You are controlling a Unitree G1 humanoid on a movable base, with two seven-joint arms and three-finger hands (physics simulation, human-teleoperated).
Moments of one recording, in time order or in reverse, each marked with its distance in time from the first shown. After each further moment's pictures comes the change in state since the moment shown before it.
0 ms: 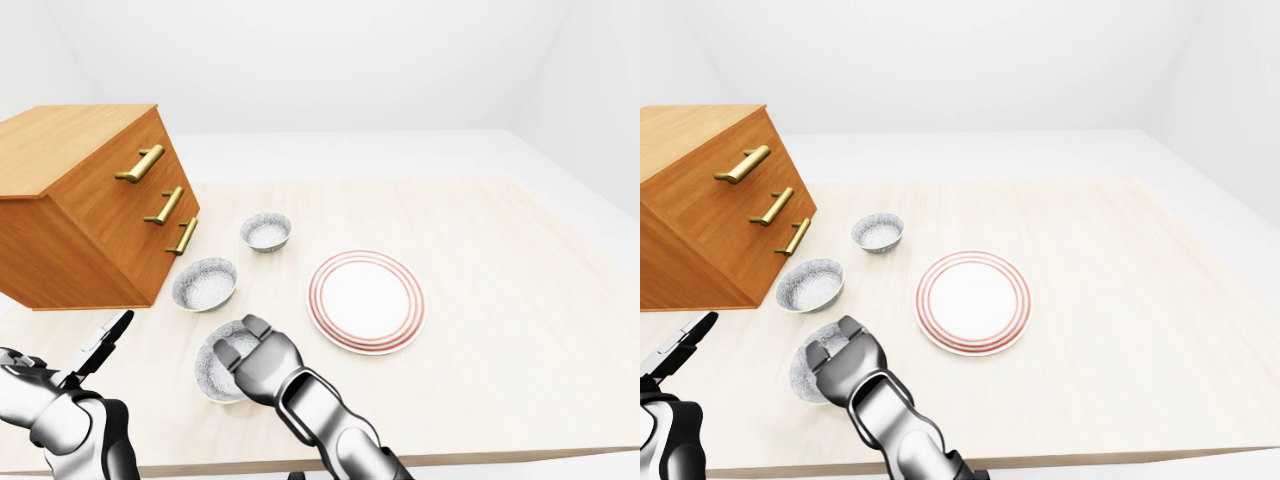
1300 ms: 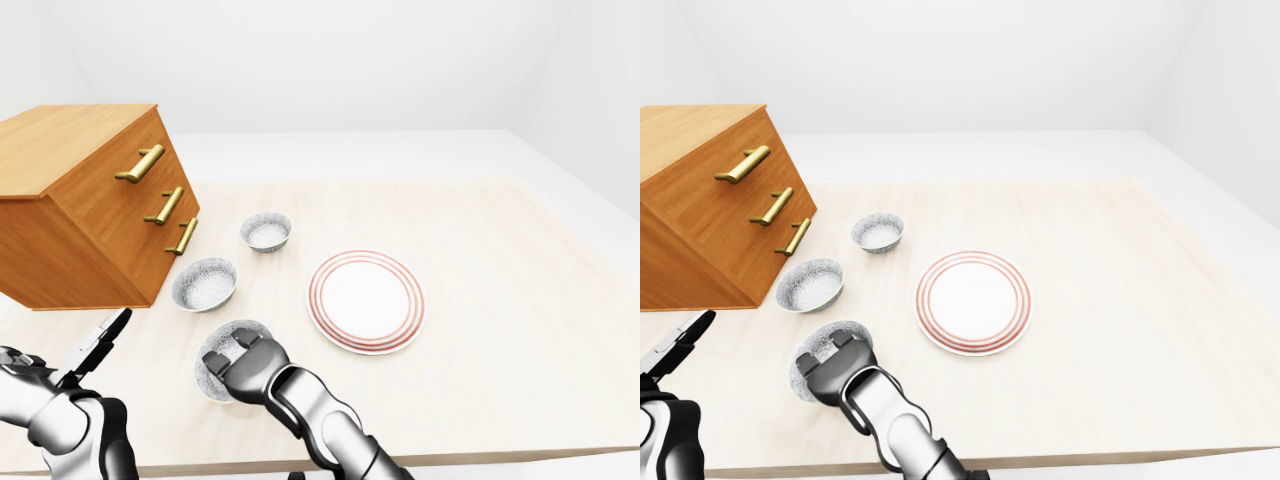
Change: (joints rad) left arm -0.004 0.005 0.004 -0.004 -0.018 0.000 0.000; right arm -0.062 0.080 -0.055 0.198 0.139 0.000 0.000
